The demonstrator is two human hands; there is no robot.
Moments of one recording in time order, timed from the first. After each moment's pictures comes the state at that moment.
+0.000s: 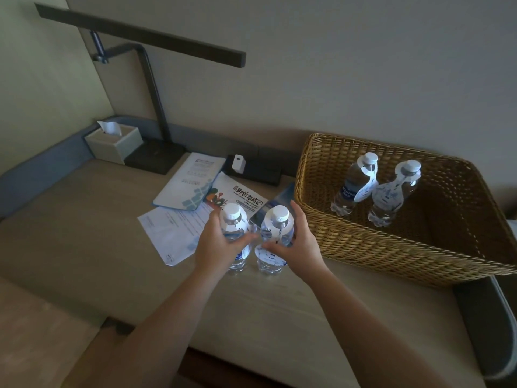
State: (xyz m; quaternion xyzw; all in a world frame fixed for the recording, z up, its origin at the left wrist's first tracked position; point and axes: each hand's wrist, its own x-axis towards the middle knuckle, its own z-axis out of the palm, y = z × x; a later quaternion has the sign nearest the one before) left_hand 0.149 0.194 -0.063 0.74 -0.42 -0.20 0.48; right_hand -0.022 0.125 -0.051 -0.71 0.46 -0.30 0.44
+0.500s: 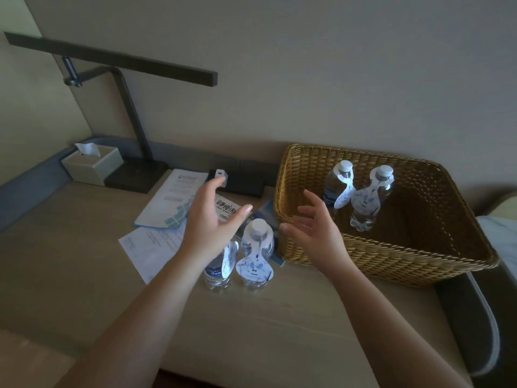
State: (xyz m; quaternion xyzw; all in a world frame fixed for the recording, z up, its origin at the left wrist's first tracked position) left_hand 0.134 0.171 0.025 0.66 -0.54 -0.12 0.50; right_hand -0.071 0.101 -0.001 -0.70 0.47 -0.37 0.40
